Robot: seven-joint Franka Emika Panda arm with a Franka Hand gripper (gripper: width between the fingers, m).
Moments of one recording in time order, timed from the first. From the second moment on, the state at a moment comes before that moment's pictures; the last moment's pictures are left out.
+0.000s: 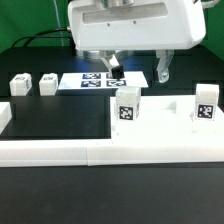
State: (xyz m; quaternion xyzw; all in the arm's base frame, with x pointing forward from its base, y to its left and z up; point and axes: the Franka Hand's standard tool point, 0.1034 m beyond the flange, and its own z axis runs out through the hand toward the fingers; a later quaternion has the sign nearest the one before) arm 0.599 0.022 0.097 -0.94 0.33 0.00 0.06
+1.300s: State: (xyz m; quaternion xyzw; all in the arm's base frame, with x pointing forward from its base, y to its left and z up) arm 0.578 -0.013 0.052 -1.00 0.05 0.00 0.03
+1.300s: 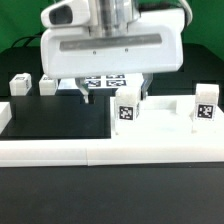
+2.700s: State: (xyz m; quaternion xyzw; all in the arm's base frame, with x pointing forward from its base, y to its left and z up) arm 0.570 -0.015 0.014 -1.00 0.06 0.00 0.02
